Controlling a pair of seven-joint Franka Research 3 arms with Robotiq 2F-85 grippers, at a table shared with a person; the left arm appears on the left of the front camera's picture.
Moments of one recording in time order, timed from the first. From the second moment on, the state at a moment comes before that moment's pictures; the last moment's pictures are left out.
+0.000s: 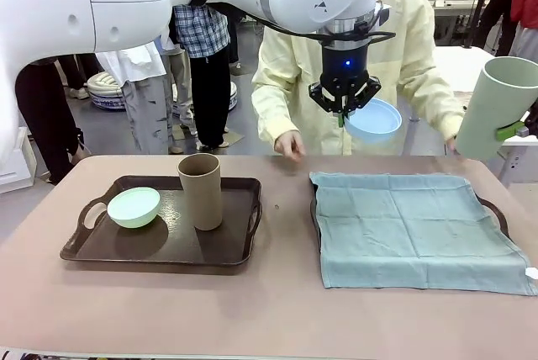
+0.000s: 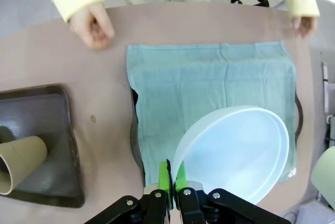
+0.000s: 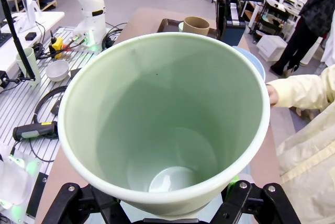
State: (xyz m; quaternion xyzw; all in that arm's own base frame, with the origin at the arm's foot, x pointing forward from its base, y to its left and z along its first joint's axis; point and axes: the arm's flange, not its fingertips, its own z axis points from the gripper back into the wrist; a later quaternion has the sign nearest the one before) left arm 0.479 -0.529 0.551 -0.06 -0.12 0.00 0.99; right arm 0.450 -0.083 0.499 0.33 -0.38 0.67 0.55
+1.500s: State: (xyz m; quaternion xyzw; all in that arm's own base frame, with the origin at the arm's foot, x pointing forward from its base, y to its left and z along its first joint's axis) left arm 0.492 -0.518 0.425 -0.07 0.01 -0.03 1.00; right arm 0.497 -0.075 0.376 0.42 -0.34 0.65 0.54
